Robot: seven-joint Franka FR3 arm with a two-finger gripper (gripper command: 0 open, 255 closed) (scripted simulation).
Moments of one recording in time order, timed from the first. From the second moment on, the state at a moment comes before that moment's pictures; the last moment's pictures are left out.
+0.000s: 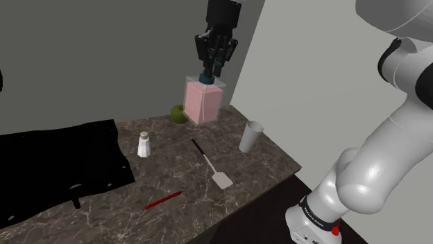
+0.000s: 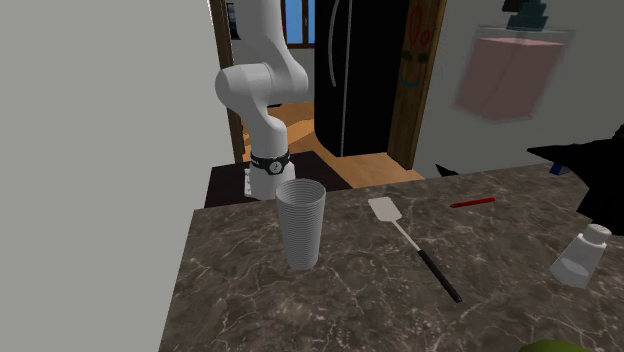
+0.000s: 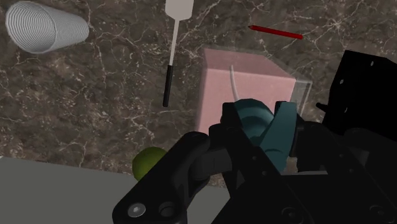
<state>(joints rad) 0.16 -0.01 0.37 -1.48 0.06 1.39 0.48</state>
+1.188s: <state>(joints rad) 0.18 0.08 0.39 -1.58 0.03 1.58 0.53</state>
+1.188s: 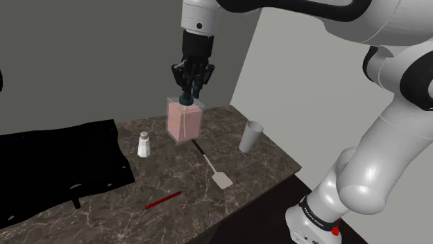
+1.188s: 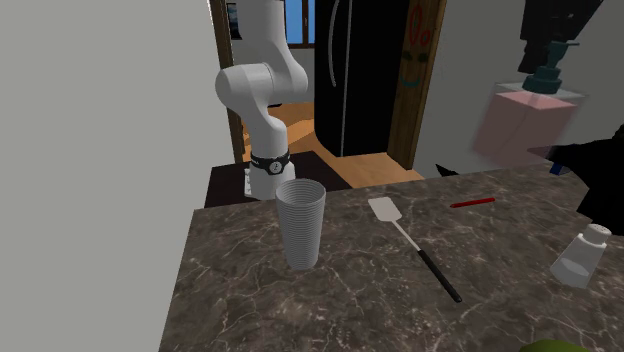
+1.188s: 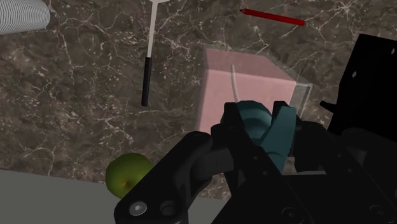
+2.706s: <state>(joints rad) 0.19 0.09 0.39 -1.88 0.02 1.89 0.52</state>
